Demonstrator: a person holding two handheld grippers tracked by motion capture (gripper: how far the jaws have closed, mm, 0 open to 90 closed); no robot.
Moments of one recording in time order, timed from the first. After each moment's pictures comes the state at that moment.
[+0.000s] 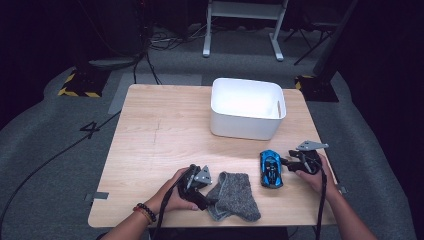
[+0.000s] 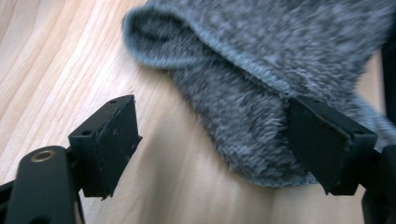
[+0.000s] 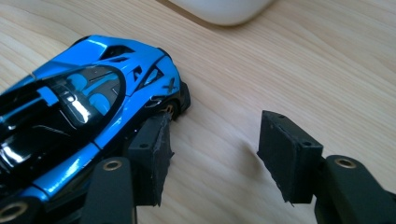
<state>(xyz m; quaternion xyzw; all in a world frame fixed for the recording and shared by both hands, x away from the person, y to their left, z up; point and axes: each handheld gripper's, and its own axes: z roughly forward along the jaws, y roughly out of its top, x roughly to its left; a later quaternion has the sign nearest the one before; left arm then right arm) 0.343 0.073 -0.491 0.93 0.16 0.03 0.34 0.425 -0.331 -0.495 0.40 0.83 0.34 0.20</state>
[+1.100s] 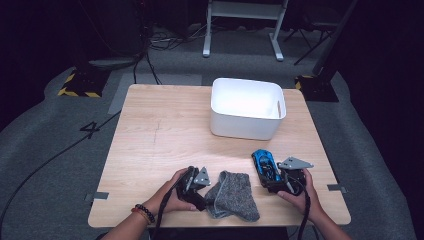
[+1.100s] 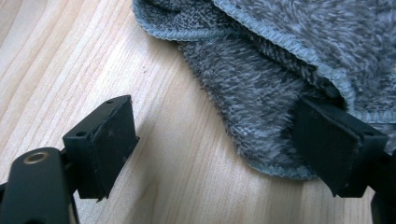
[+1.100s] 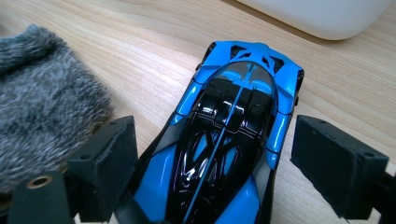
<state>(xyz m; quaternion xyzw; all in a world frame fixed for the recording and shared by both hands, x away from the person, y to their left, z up) 0.340 0.077 -0.500 0.93 0.16 0.06 0.34 0.354 -0.261 -0.486 0.40 0.82 0.36 0.20</state>
